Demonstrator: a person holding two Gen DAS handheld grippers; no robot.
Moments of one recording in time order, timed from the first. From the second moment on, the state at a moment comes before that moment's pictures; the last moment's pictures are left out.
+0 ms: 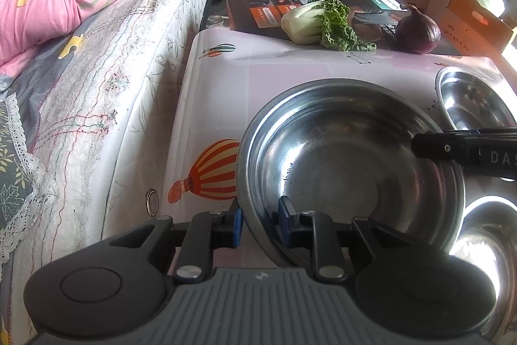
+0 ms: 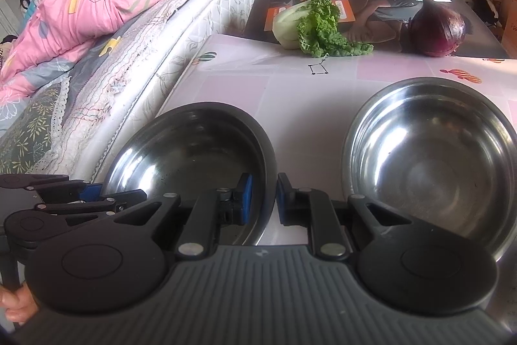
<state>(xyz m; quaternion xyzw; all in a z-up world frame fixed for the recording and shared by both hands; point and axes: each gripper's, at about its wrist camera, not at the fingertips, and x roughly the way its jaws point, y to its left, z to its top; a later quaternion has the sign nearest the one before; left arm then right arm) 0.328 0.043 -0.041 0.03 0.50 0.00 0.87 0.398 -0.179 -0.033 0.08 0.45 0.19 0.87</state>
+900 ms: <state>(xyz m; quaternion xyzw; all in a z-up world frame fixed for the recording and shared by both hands) 0.321 -0.008 0.004 0.05 0.47 -0.02 0.88 0.378 -0.237 0.004 0.11 0.41 0.18 0.89</state>
